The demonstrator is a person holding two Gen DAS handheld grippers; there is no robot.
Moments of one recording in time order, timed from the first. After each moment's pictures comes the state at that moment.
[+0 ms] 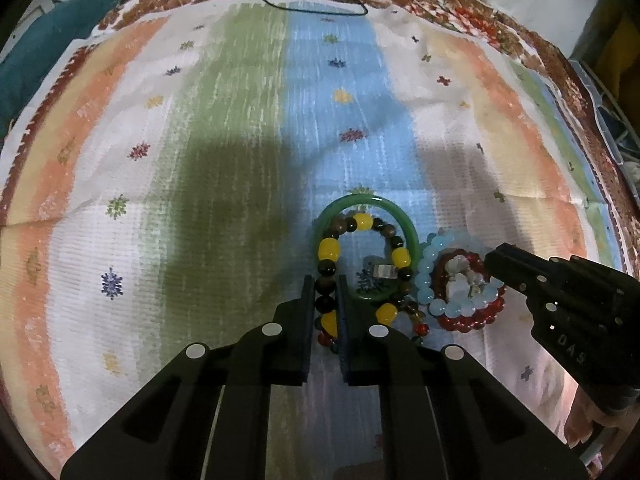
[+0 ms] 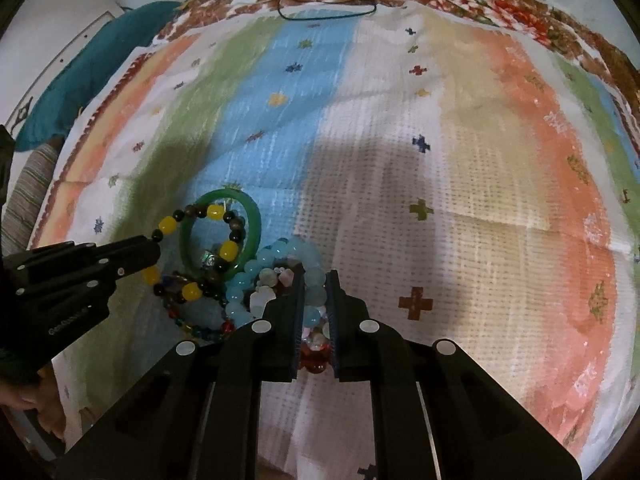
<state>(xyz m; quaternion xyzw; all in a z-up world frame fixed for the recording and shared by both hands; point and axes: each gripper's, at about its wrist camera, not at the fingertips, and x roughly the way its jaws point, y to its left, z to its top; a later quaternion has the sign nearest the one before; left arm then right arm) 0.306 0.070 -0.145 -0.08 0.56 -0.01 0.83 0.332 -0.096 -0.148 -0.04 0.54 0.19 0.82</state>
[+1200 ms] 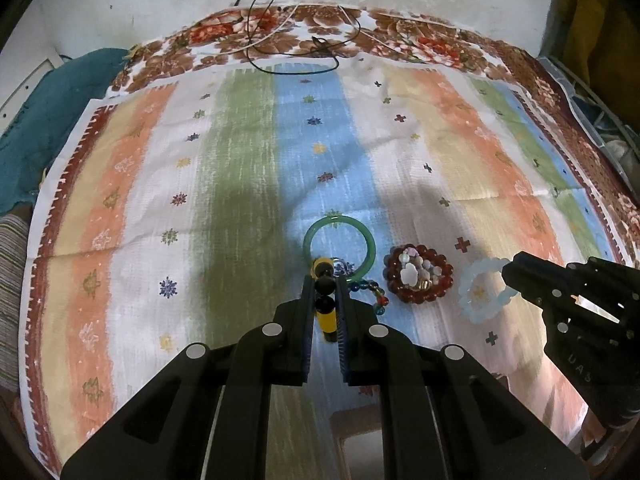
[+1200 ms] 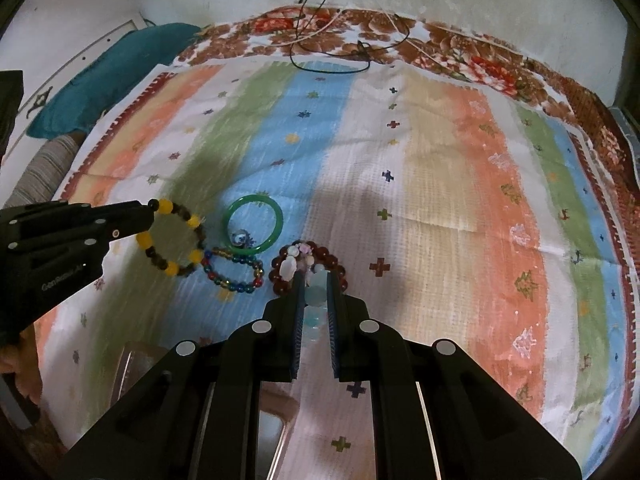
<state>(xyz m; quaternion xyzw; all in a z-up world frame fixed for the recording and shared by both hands) 0.253 0.052 -0.071 -0.02 0.50 -0.02 0.87 0.257 -0.112 -0.078 -0.08 0.47 0.18 0.86</state>
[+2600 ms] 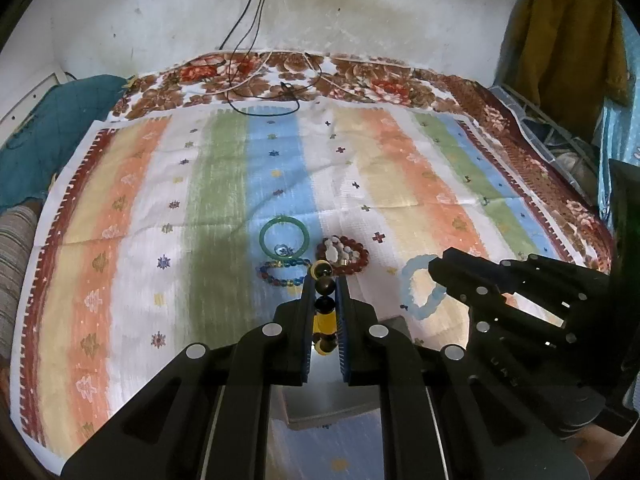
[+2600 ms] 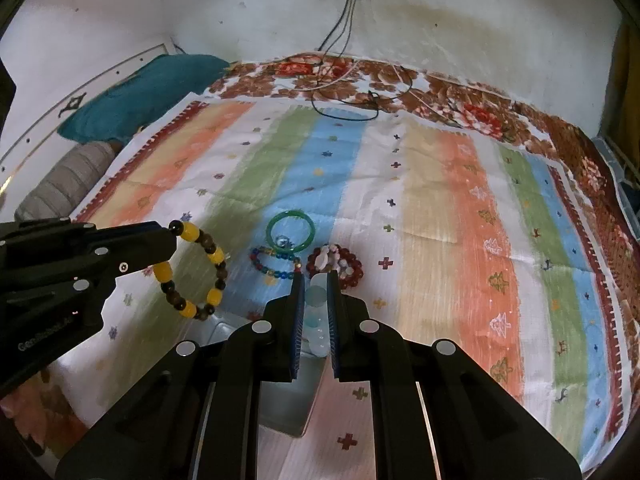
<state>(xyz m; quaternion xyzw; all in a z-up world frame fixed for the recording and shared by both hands) 0.145 0.019 -0.001 -0.05 0.43 -0.06 0.90 0.165 -0.116 -0.020 -0.09 0.40 0.19 0.89</state>
